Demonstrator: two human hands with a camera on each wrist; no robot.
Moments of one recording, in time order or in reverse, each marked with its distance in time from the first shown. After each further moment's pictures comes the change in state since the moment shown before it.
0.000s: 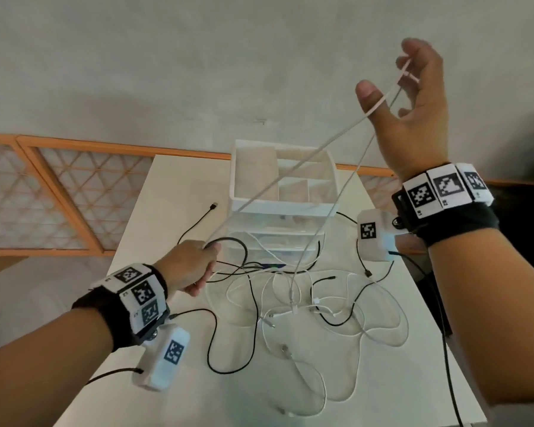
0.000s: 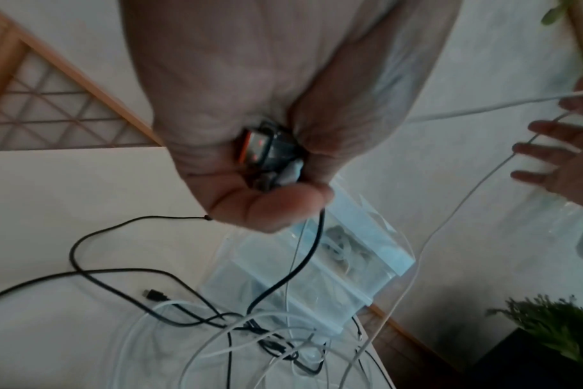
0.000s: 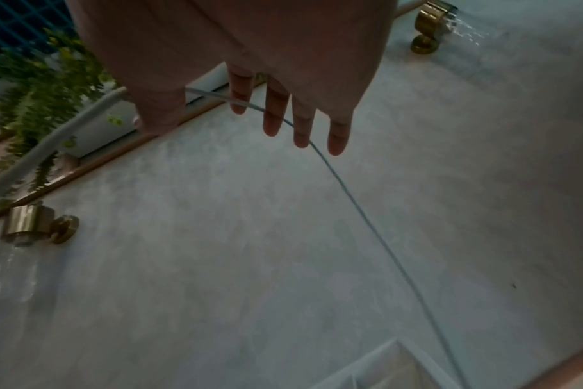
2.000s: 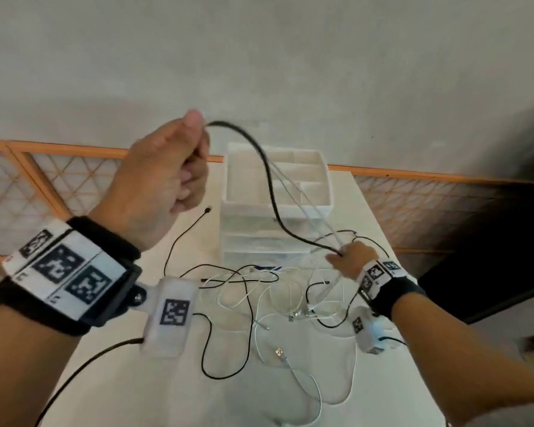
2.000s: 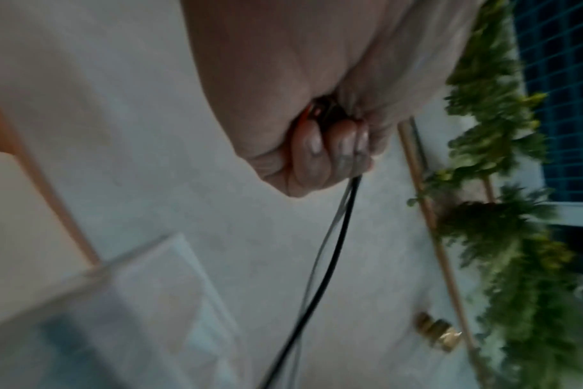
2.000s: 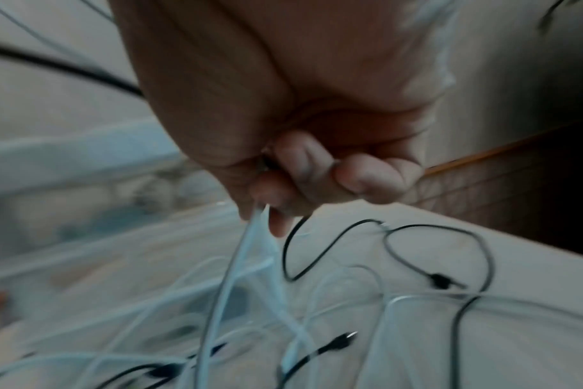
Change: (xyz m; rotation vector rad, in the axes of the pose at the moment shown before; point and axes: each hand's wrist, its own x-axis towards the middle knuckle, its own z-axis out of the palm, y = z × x) left_hand -0.068 0.113 -0.031 -0.555 -0.033 0.734; right_hand -0.131 0.128 0.023 -0.888 -0.968 0.630
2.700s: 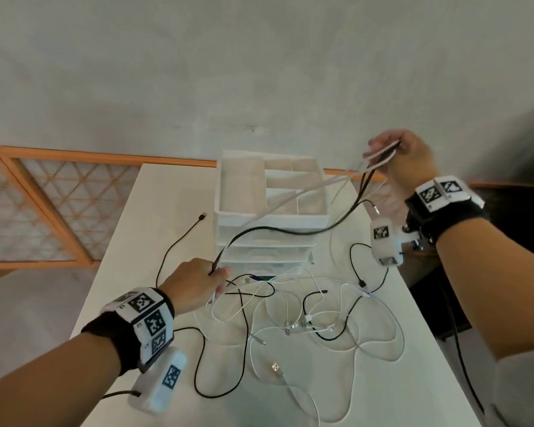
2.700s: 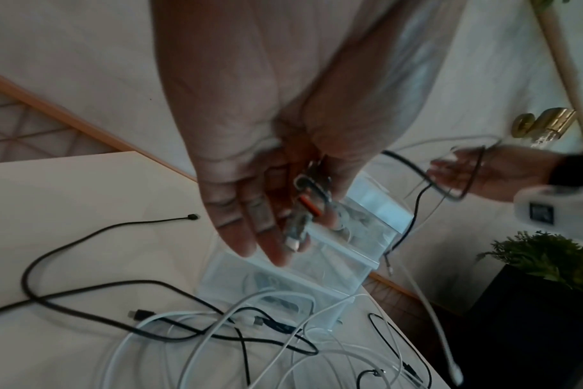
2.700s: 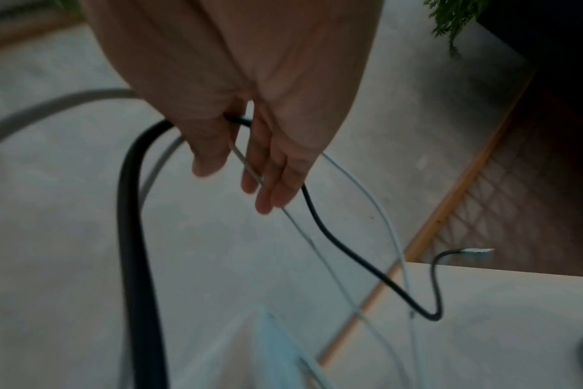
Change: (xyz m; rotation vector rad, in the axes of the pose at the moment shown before) left_hand -0.010 -0.159 -0.031 0.952 -0.201 -0.516; right_hand 0.045 0.018 -0.151 1.192 0.630 -0.363
